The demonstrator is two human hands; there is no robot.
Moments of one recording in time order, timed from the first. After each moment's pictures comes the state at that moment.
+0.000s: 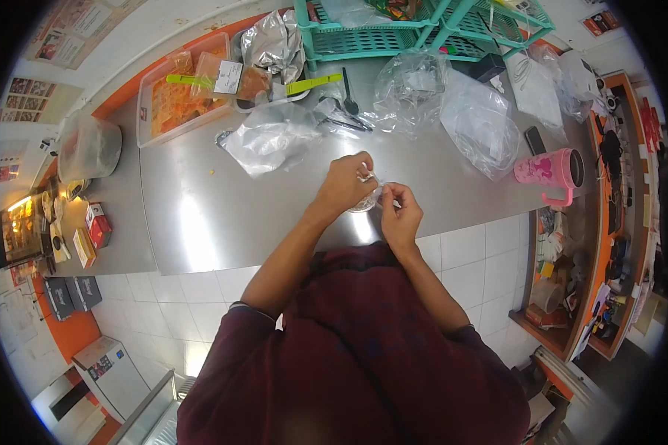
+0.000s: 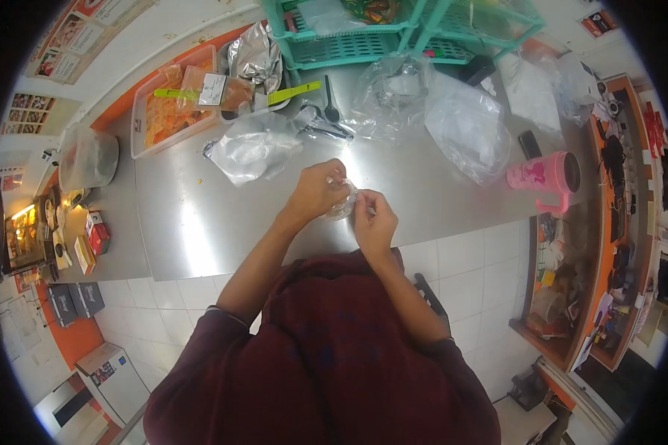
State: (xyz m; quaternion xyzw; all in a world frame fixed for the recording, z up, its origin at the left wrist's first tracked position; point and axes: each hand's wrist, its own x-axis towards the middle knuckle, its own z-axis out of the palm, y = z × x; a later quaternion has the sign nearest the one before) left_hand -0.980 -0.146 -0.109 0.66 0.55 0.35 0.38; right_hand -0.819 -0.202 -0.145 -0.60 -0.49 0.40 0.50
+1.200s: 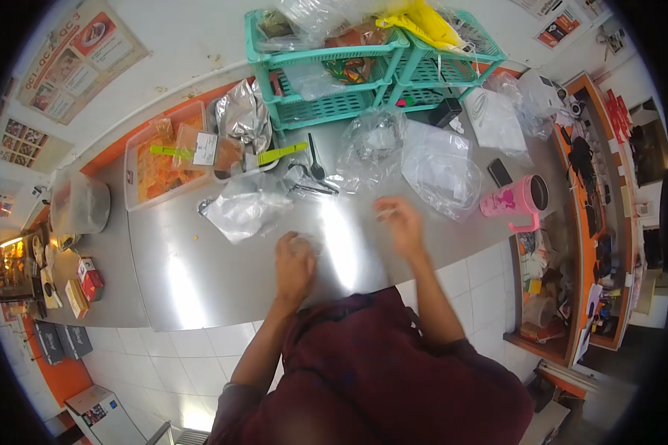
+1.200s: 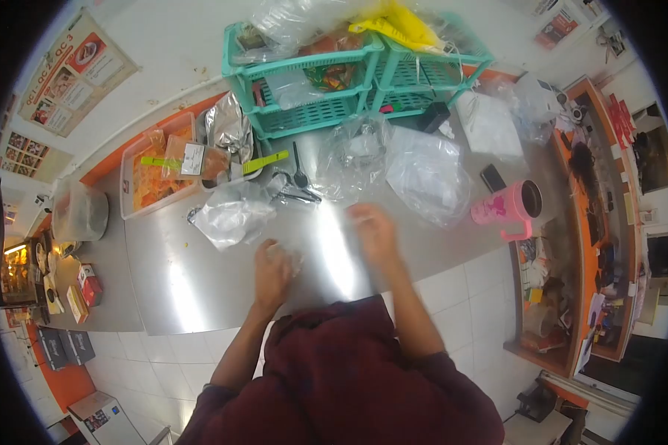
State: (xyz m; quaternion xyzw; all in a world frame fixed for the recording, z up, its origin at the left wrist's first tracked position) left_hand -0.996 -0.208 -0.110 0.66 0.67 0.27 0.20; right_hand -0.742 -0.101 -0.102 -0.42 -0.64 0.43 0.48
